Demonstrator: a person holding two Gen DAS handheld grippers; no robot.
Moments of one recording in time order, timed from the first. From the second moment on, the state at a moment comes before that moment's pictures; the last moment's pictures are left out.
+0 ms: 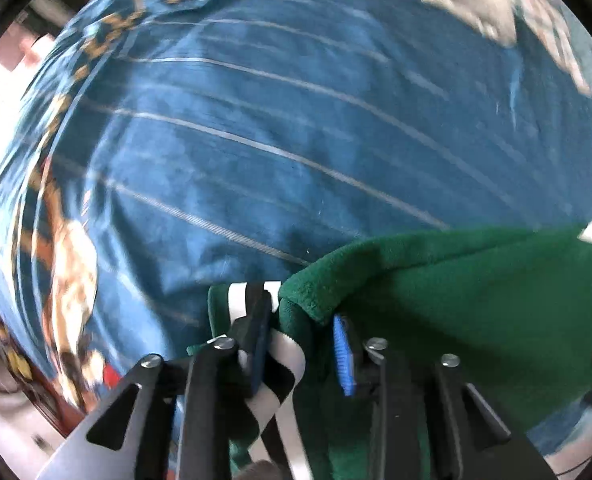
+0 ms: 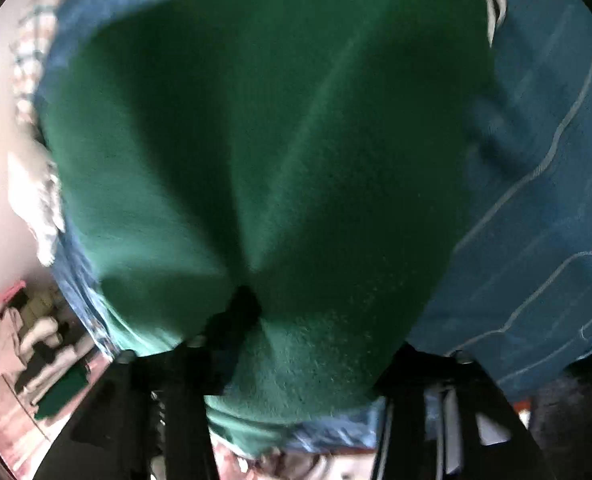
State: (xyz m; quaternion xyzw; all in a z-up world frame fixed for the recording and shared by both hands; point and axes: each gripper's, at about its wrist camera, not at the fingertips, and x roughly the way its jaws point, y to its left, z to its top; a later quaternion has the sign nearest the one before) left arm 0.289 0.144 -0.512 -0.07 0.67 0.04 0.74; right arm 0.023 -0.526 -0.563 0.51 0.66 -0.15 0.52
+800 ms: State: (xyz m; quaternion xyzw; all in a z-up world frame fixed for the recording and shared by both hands) left arm 0.265 0.146 -0.504 -0.15 0.58 0.20 0.78; right arm 0.201 -0.511 -0.455 0.27 0.67 -0.02 0.69
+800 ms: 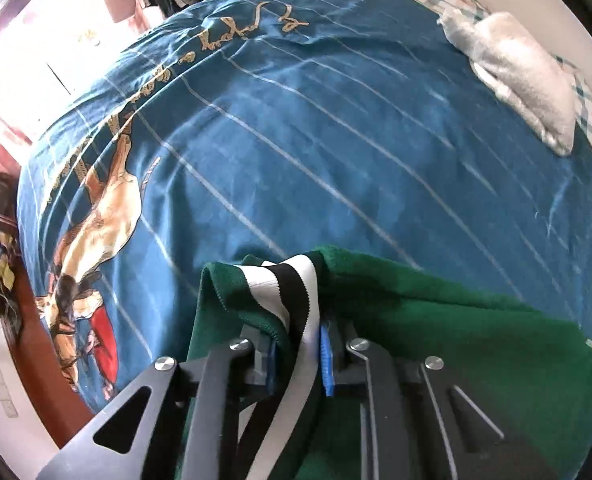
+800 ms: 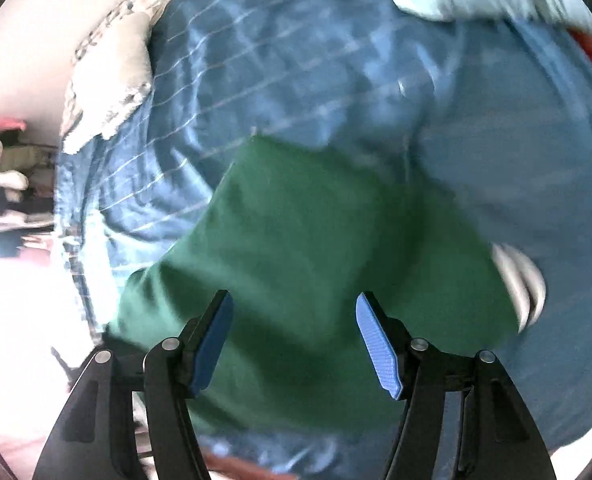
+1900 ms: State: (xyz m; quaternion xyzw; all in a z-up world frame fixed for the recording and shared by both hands) left arm 0.243 0.163 -0.463 -0.19 0.56 0.18 0.79; right arm 0.305 -0.456 -0.477 0.09 0.69 0.03 0.72
